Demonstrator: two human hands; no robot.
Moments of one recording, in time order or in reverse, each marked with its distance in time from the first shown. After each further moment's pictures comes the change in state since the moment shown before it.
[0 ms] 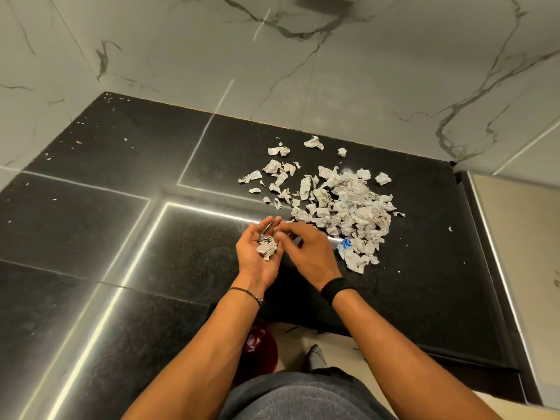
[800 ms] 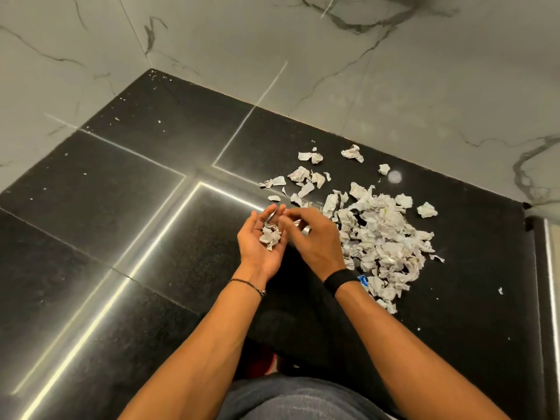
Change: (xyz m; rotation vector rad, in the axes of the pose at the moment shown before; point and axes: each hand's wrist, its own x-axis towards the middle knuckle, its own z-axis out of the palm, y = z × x) left_hand 0.044 0.021 0.034 -0.119 0.047 0.152; right_hand 0.090 0.023 -0.001 0.082 -0.083 -0.154
